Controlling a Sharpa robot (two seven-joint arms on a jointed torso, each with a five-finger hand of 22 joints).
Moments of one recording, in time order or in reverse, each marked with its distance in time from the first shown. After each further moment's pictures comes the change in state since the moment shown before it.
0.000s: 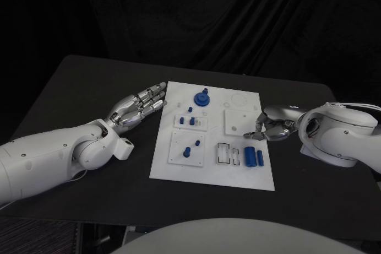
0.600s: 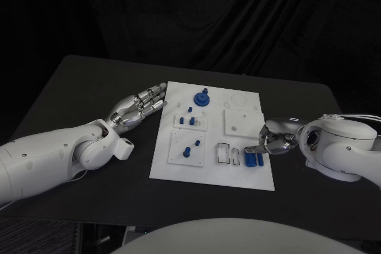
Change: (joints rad) left arm -0.001 0.004 0.000 -0.005 0.000 0.000 -0.004; left_hand 0.004 0.004 0.003 -0.003 0.004 0.004 0.004 0.000 0.001 0.000 0.000 0.000 0.000 0.000 0.000 0.000 0.000 0.000 0.000 0.000 0.000 0.000; right arm -0.042 -0.034 0.000 0.082 -0.081 0.070 -0.135; right_hand -0.057 -0.002 -0.006 -0.001 0.002 -0.001 0.016 -0.115 -0.024 0.000 0.008 0.000 0.000 0.000 0.000 -0.019 0.000 -0.007 0.000 0.000 -0.016 0.000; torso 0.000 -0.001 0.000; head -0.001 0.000
